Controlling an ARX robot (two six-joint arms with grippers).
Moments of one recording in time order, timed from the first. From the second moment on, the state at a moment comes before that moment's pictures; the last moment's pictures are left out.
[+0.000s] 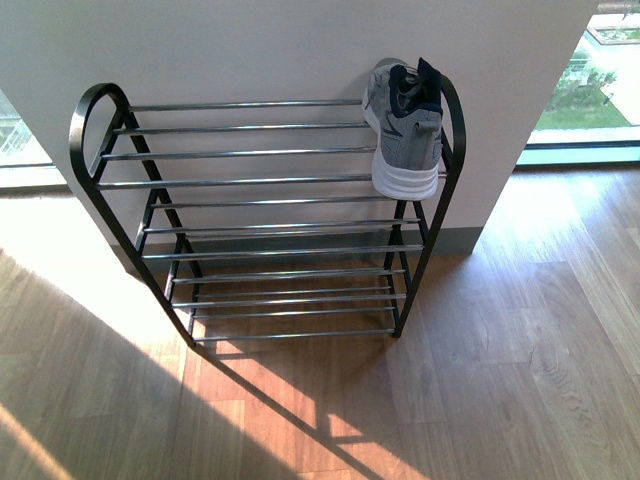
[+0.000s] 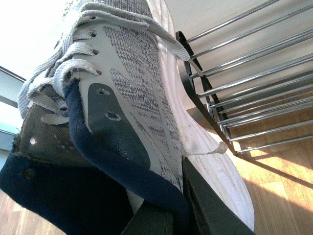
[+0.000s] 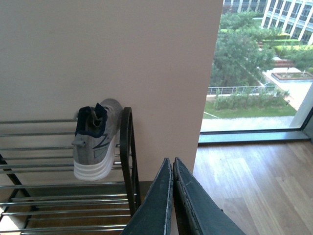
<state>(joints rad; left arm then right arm) -0.29 1.11 0.42 0.24 -0.47 0.33 0.09 1.02 0.07 0.94 0.08 0.00</state>
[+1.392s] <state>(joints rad) -0.29 1.11 0.42 0.24 -0.47 0.33 0.00 0.19 0.02 0.19 0.00 0.00</state>
